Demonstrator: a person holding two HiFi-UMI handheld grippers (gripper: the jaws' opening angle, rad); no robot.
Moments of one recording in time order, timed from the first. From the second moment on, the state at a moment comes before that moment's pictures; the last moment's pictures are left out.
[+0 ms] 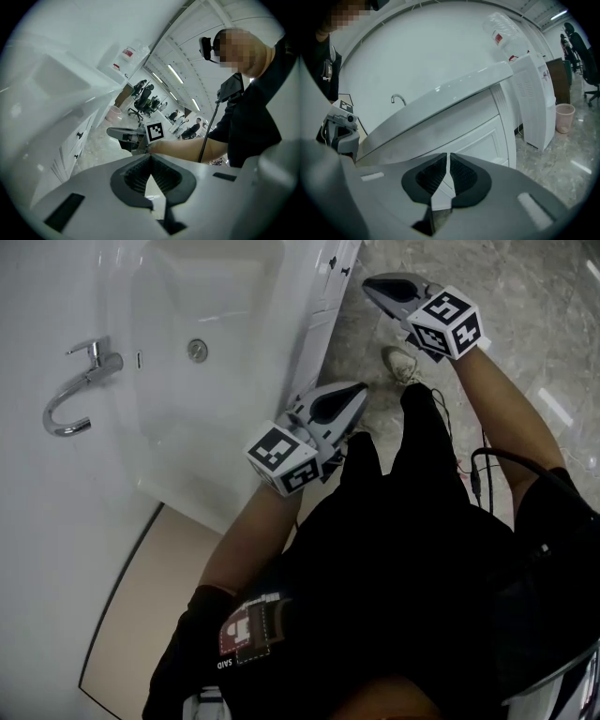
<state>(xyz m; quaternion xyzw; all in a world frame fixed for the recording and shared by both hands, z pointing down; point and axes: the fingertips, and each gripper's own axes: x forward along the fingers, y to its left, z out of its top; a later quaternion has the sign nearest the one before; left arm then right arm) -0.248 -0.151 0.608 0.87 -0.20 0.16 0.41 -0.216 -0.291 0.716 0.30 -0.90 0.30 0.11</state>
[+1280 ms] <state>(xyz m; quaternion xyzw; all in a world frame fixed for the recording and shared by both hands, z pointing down) -0.248 -0.182 0.779 0.85 -0.26 0.25 0.39 -0.249 -0.343 0.855 0.28 -0.91 0.32 0.03</state>
